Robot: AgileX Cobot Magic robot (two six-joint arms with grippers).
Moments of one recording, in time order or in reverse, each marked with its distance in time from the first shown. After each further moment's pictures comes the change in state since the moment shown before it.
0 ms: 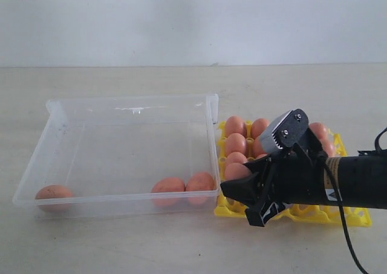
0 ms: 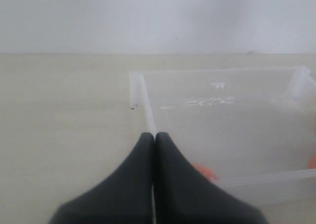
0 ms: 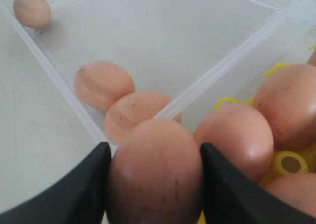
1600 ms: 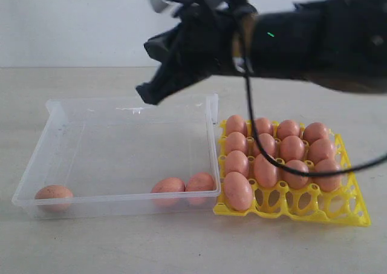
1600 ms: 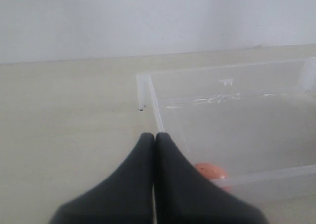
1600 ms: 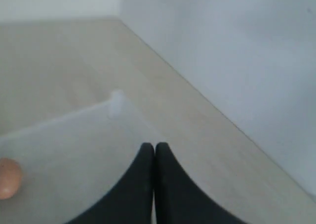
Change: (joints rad) left arm 0.000 0.000 0.000 0.058 0.000 0.000; right arm 0.441 -0.222 -0.566 0.132 0.708 0.000
